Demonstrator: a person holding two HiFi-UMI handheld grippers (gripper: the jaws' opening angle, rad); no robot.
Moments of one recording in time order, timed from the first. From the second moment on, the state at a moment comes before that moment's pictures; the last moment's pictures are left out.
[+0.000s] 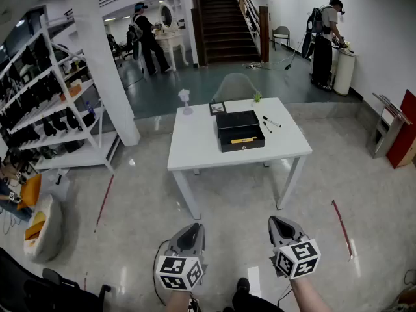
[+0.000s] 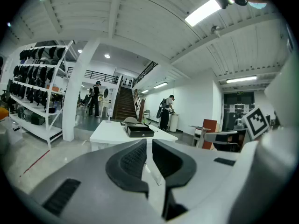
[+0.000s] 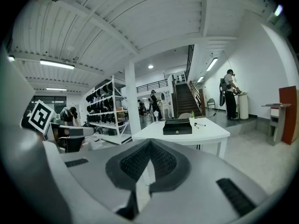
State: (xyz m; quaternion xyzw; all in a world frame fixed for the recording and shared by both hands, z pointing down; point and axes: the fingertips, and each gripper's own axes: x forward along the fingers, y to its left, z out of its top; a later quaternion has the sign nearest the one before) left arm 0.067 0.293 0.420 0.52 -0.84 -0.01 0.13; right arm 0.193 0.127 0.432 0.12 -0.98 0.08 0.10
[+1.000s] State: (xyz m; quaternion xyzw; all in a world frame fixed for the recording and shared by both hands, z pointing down) left arm -0.017 0.168 0.427 0.51 -0.85 0.02 0.13; right arm 0.134 0.012 0.446 0.11 -0.98 0.10 0.11
